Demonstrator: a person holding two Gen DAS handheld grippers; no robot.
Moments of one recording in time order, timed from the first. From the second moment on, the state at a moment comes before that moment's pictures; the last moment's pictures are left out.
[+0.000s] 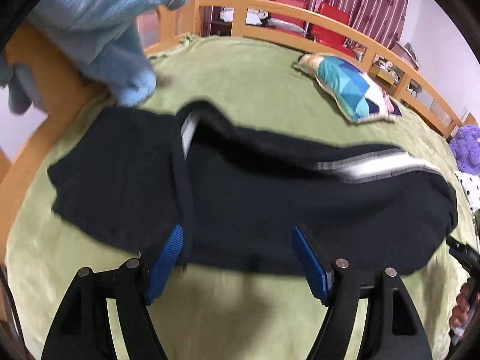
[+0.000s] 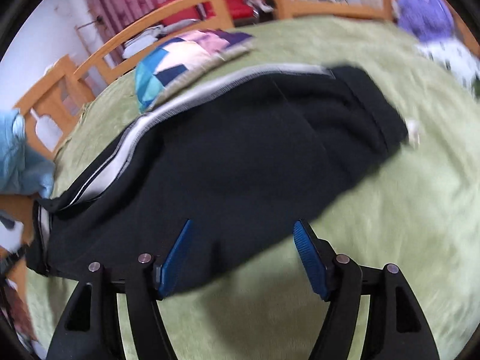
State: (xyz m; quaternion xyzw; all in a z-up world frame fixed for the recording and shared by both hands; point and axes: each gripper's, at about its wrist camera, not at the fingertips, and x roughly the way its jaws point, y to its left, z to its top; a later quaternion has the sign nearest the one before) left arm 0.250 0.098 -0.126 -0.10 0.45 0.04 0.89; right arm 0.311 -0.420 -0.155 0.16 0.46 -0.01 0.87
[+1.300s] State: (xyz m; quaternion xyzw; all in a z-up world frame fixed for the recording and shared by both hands) left arm 0.207 0.074 -0.192 -0.27 0.48 0.02 0.83; right arm 0.259 -0.517 -0.161 0.34 0.38 -0.07 0.86
